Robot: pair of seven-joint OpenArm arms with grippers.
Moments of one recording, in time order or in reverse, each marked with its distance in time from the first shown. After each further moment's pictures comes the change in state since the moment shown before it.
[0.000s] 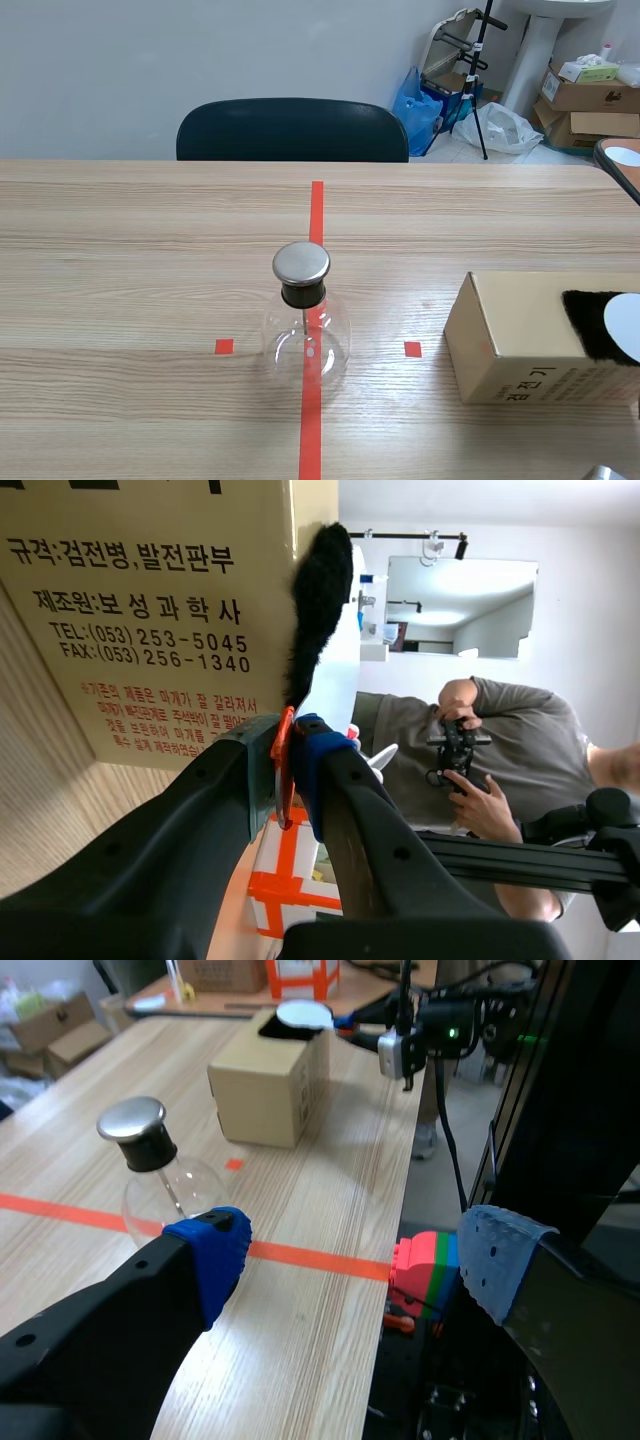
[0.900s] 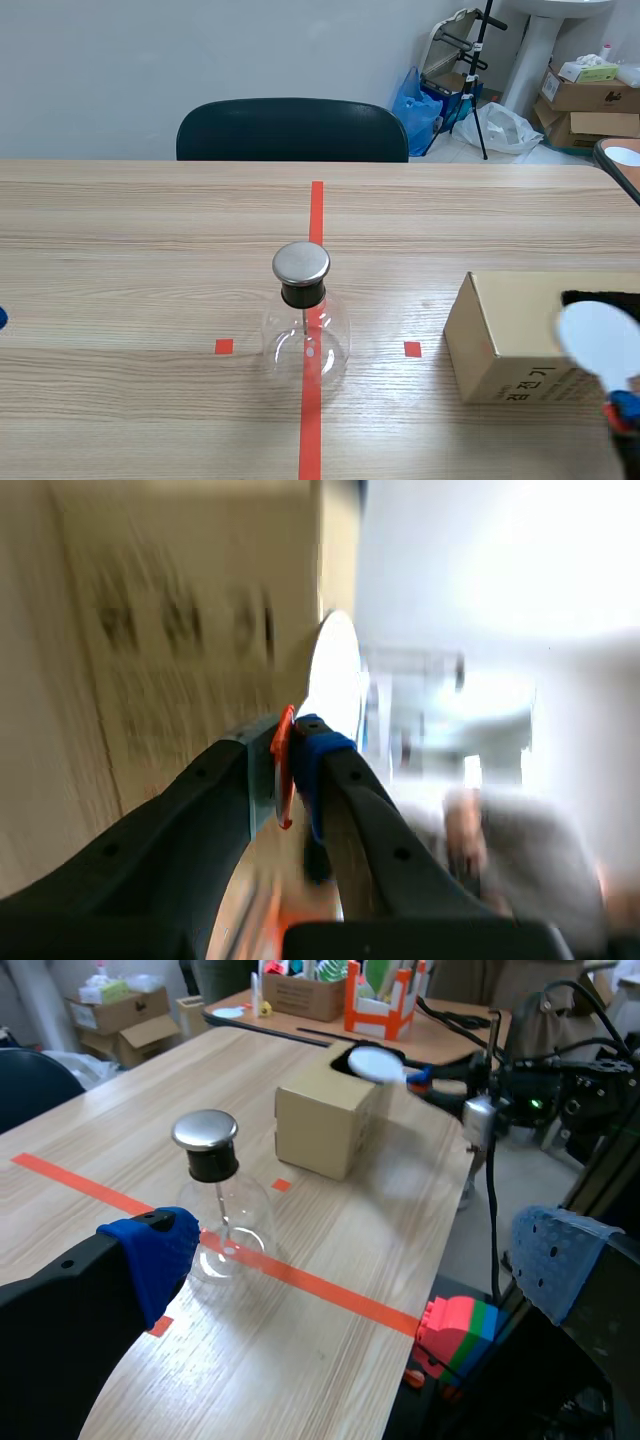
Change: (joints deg) left arm -0.1 1.7 0.0 2.4 -17.5 -1.7 10.0; right arm -2.3 3.1 -1.6 0.1 0.1 -0.2 15.6
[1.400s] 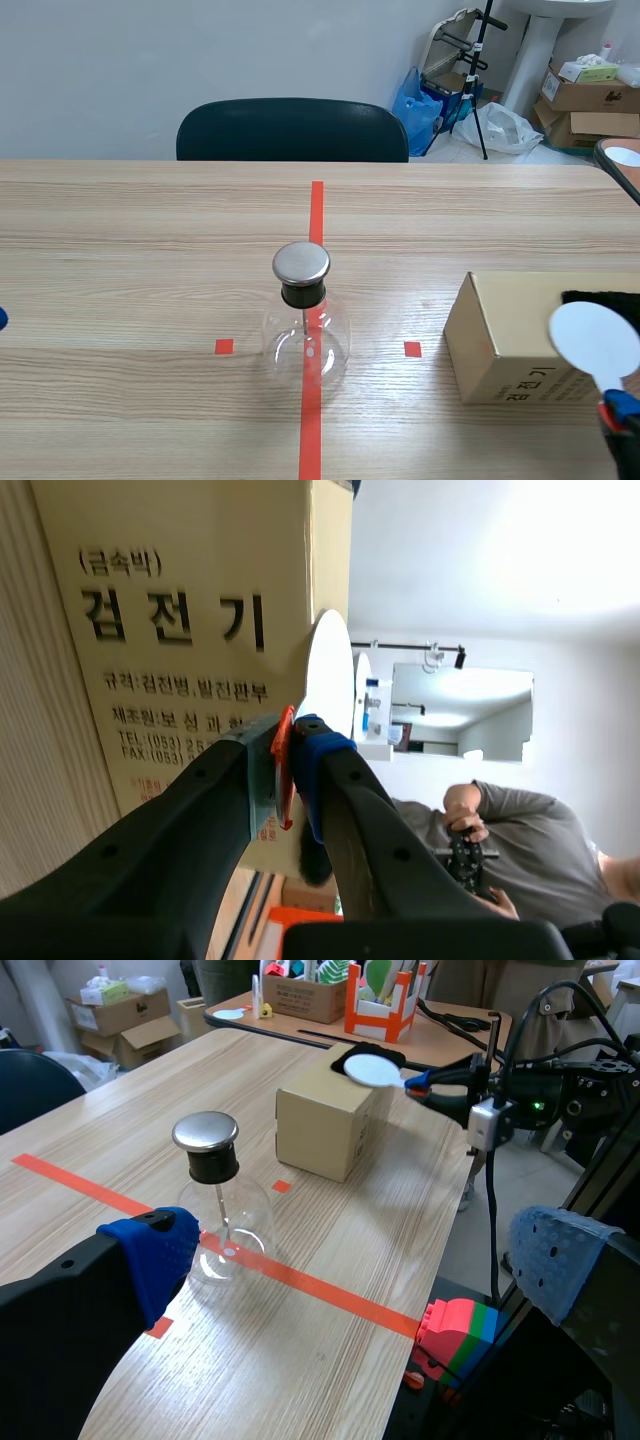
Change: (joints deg) left arm 0.0 0.0 0.0 0.0 0.0 0.0 0.0; right arm -0.9 -0.5 -1.3 1.3 0.9 0.2 -6.0
